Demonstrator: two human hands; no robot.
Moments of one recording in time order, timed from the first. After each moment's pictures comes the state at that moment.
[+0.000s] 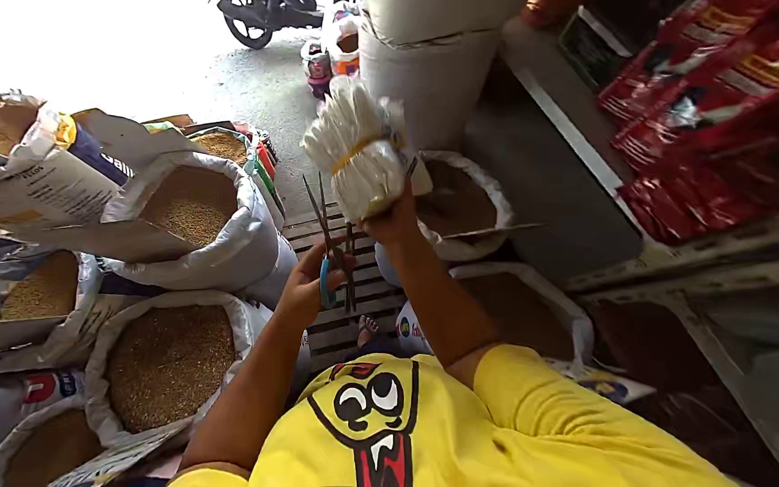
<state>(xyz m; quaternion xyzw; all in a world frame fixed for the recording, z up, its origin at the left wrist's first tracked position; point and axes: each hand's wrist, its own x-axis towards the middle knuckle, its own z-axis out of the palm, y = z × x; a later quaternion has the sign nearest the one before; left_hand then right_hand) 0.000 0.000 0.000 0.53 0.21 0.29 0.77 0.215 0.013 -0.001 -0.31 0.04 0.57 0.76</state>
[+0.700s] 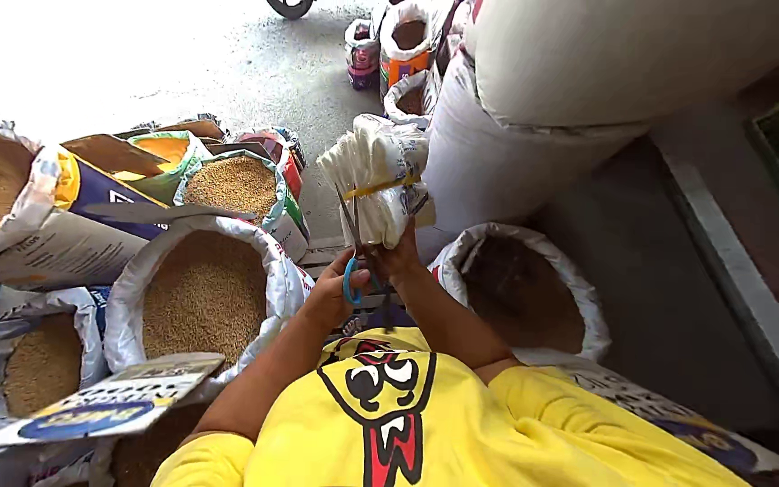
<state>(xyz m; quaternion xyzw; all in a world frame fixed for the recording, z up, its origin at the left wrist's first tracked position) 0.110 0.312 -0.032 0.34 0.25 0.28 0.86 0.274 0.318 -0.087 -0.25 -0.06 0.59 0.76</state>
